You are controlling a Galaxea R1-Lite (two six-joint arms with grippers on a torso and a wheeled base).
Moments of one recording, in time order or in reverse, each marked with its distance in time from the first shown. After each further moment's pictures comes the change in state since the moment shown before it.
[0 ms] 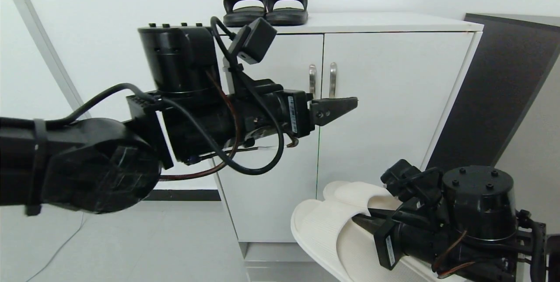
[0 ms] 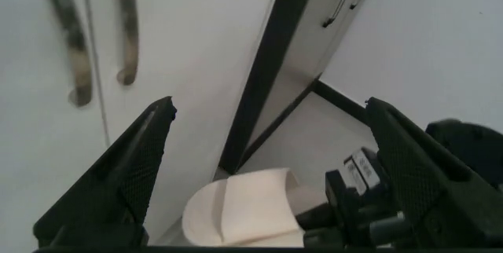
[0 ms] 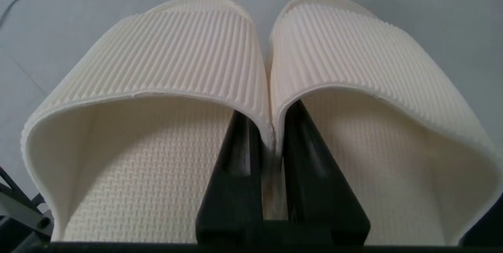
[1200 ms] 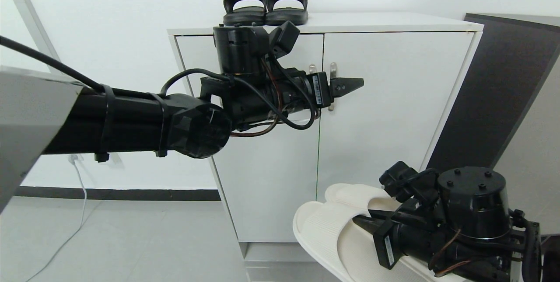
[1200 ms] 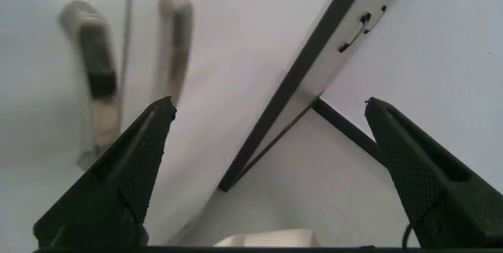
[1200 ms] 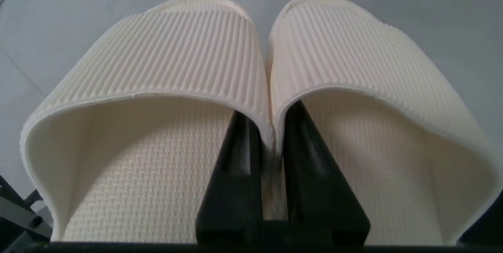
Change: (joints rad) left arm 0.047 0.259 -0.358 0.100 -0.001 -0.107; right arm -0.015 0.019 0.002 0.000 0.001 -0.001
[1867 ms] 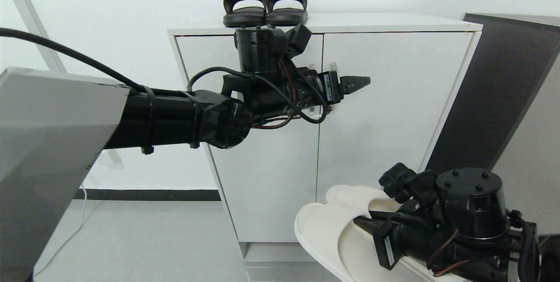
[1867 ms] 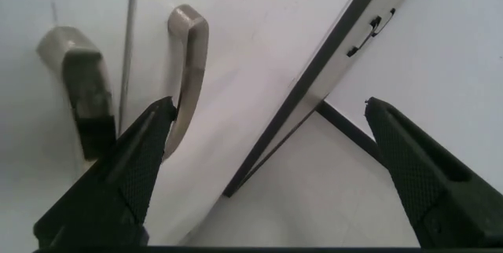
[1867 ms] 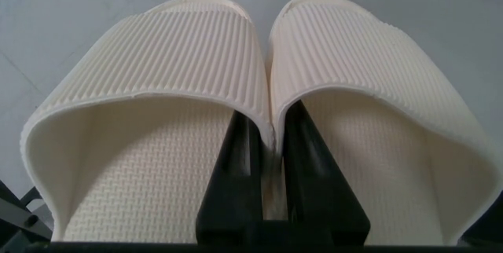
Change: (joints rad) left arm 0.010 0.116 -0.177 0.069 0.024 -0.007; right arm -0.007 0.009 0.004 0.000 0.000 -0.001
